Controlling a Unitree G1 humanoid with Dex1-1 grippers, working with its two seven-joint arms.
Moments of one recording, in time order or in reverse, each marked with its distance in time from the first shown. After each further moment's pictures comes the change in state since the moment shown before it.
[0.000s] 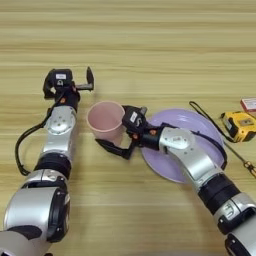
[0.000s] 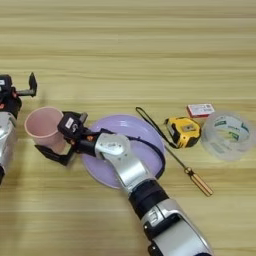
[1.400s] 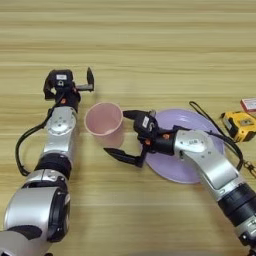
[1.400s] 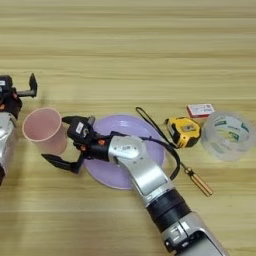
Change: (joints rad) left arm -0.001 -0.001 -0.004 0.010 0.001 -0.004 0.011; right arm 0.102 -0.143 0.040 -0.318 0.074 0.169 0.110
